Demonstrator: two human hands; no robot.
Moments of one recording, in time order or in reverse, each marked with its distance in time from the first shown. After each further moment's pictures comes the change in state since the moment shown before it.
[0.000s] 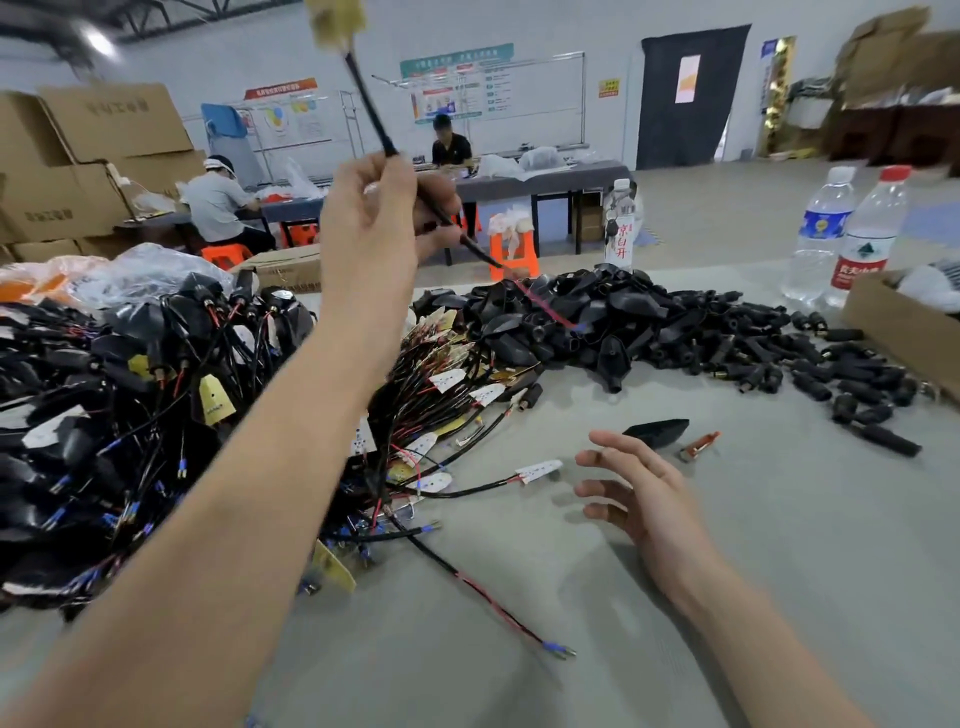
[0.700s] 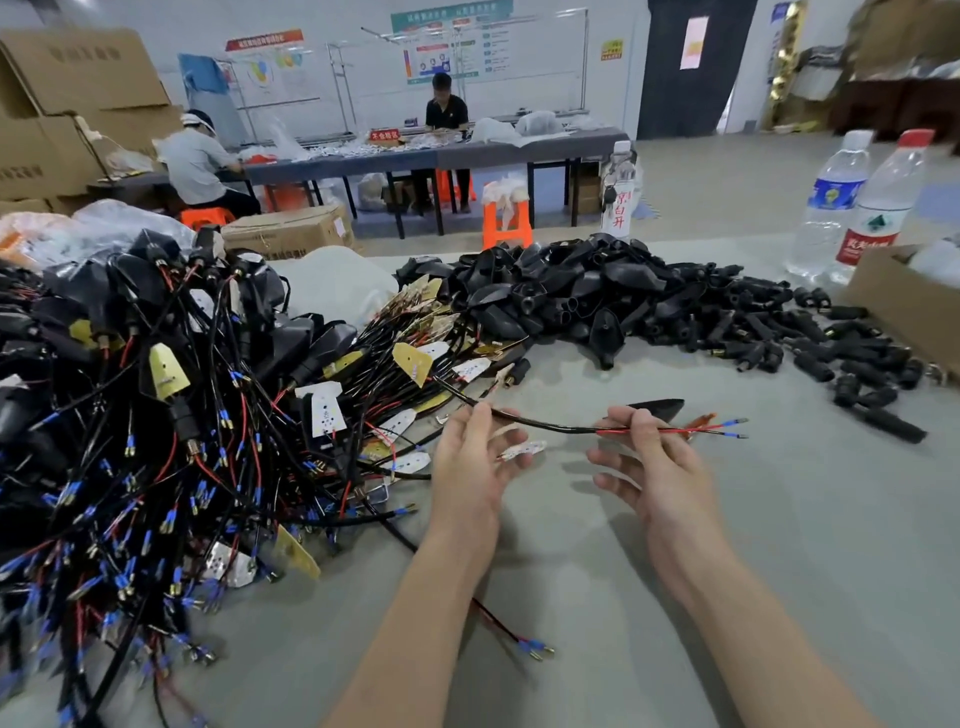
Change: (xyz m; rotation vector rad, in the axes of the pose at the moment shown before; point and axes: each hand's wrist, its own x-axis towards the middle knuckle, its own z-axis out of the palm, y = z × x) left_hand -0.136 -0.169 0.008 -0.290 0.229 -0.680; right_hand 0.010 0.001 -0.010 -0.042 0.189 -0.110
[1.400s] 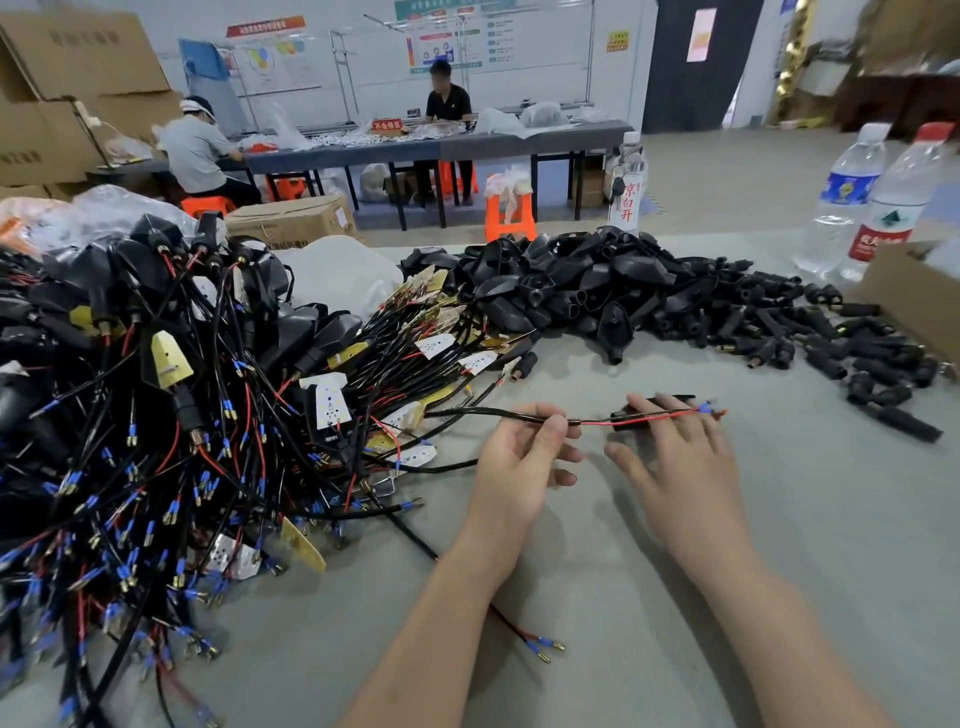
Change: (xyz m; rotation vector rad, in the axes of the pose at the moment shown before) left_hand -0.018 -0.008 0.009 0.320 -0.269 0.085; right_hand 0.016 0.010 -0.026 -1.386 0.028 -0.505
